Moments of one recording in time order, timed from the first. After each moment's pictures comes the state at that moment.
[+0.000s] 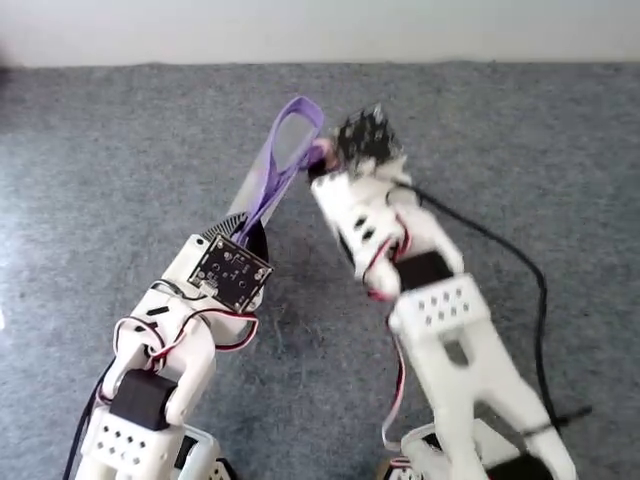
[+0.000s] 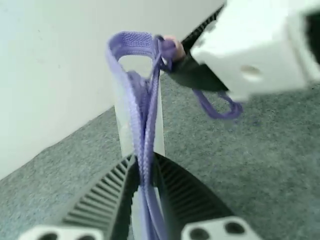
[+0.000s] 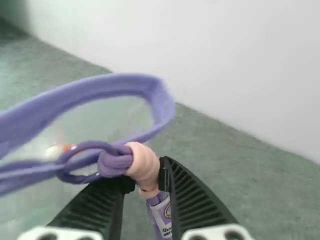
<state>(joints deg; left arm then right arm) 16.1 -74.3 66.2 41.7 -16.7 -20.3 -25.7 34.0 20.0 9.0</state>
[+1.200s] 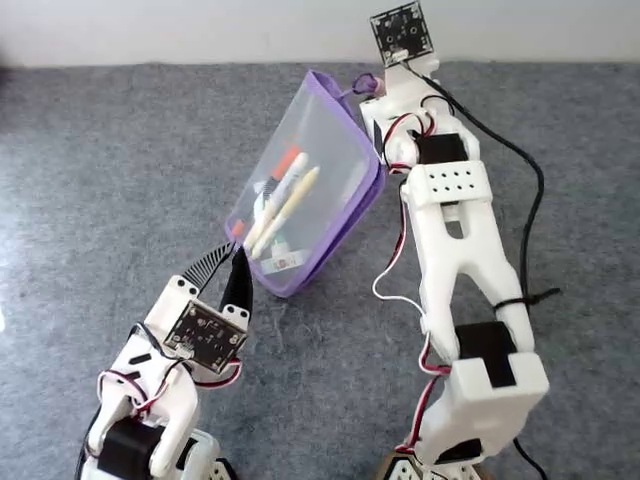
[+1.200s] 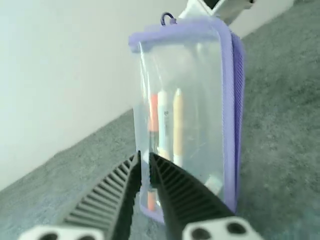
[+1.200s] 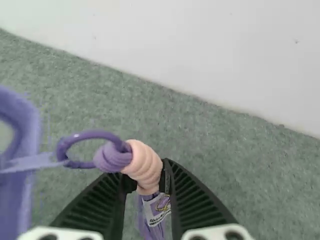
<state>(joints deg) 15.8 -100.3 77.0 50.2 -17.0 -9.8 10.7 -10.4 40.1 12.3</state>
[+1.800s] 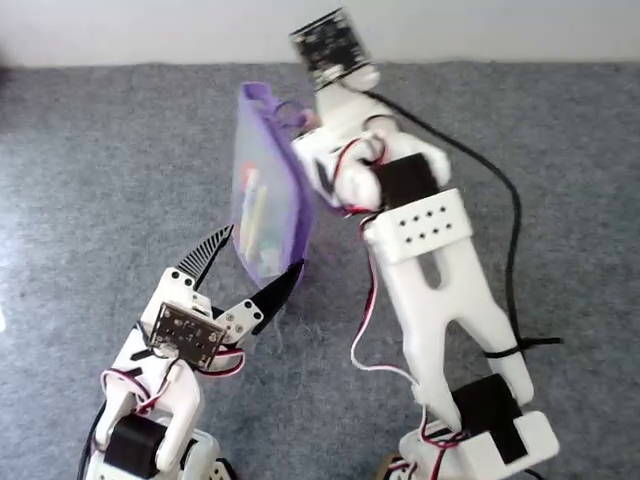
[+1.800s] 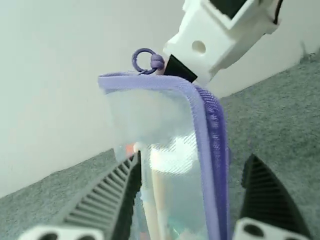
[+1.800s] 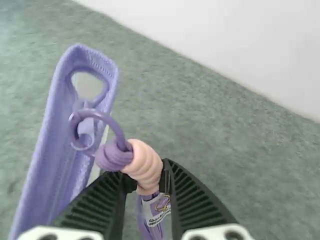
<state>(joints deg) 15.8 -100.4 80.7 39.4 -10.2 -25.4 -4.5 -10.4 61.1 9.3</state>
